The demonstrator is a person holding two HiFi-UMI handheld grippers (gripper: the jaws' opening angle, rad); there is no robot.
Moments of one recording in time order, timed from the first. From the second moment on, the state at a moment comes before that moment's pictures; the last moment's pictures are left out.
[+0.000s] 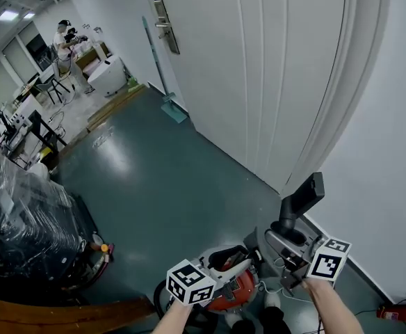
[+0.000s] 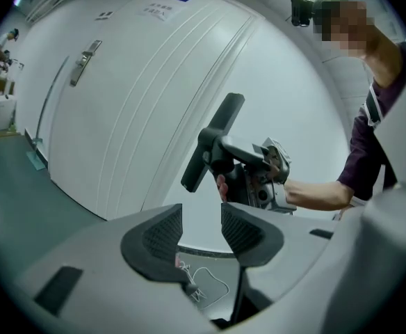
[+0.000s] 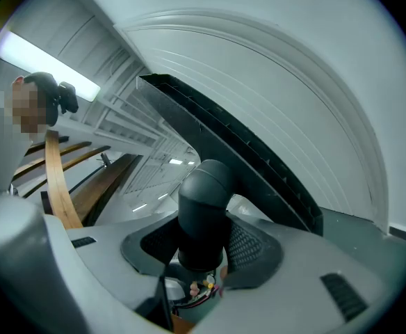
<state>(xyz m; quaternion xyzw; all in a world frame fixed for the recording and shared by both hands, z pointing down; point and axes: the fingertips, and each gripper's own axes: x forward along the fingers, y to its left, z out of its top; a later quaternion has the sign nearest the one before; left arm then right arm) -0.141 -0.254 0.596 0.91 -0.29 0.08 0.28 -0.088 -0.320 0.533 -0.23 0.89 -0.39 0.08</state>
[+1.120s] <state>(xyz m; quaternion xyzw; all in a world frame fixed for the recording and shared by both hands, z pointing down) -0.126 -0.206 0.245 0.88 -0.43 -0.08 0.18 -0.065 -0.231 0.253 -0.15 0.93 -0.30 0.15</state>
